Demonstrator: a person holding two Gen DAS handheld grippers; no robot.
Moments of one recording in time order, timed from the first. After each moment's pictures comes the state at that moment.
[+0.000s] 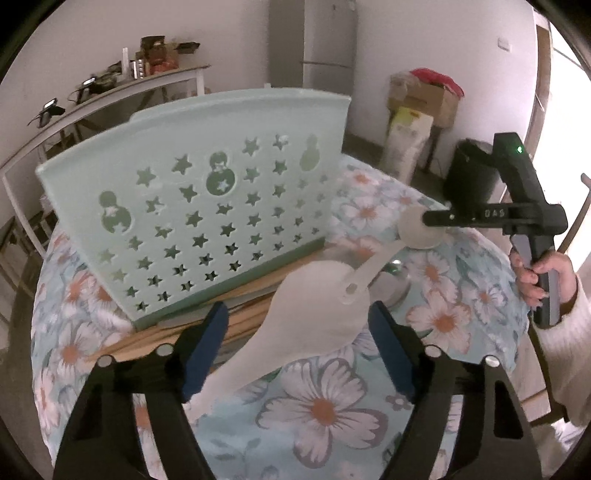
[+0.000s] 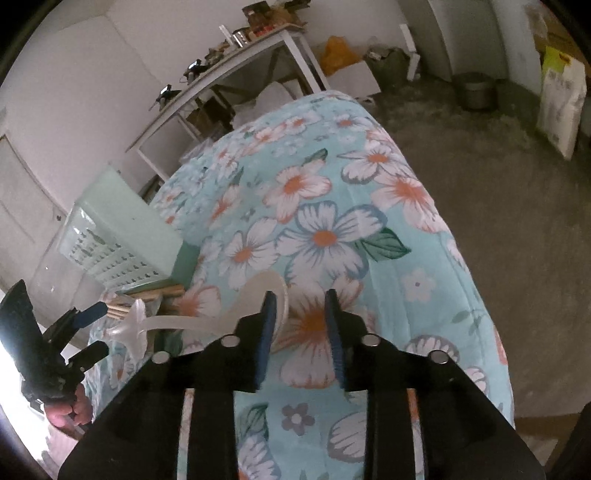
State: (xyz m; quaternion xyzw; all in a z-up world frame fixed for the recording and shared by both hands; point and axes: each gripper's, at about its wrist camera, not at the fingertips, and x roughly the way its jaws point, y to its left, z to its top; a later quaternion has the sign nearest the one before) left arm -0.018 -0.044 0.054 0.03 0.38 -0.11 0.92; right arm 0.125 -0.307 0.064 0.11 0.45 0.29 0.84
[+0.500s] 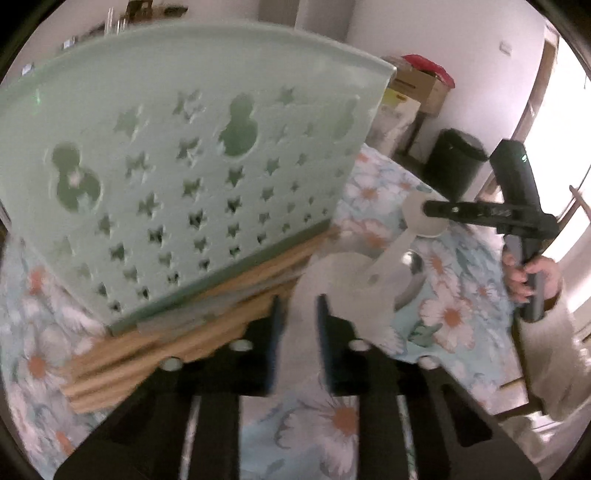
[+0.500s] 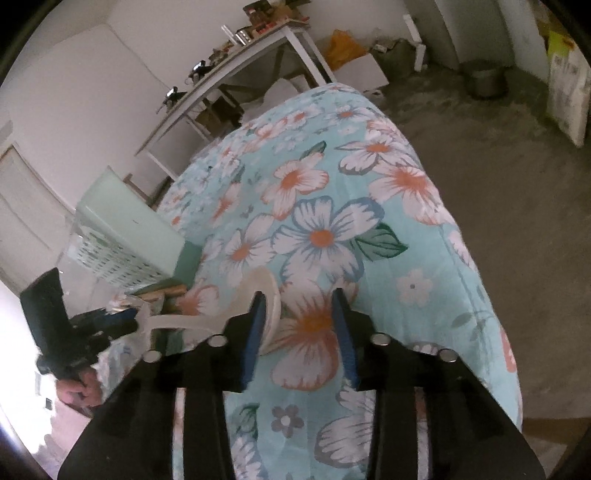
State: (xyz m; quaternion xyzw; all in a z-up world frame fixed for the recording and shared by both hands) left arm 0.007 -0.017 0.036 -0.03 0.44 -0.17 0.88; right arm 0.131 -0.314 0.054 0.13 0.46 0.30 0.83
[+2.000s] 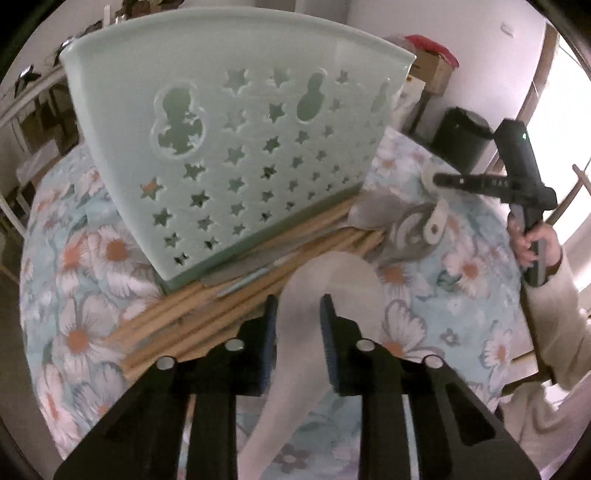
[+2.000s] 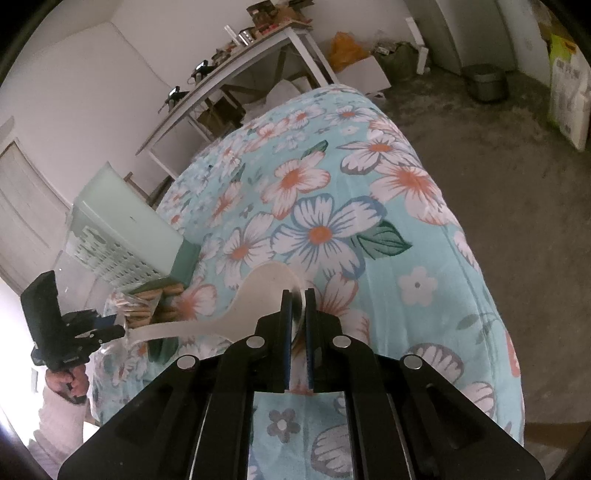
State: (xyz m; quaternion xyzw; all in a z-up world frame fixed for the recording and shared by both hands) left arm -0.011 0.008 0.038 0.00 0.47 -0.16 0.87; right arm 0.135 -0.317 0.051 0.13 0.45 0.31 0.82
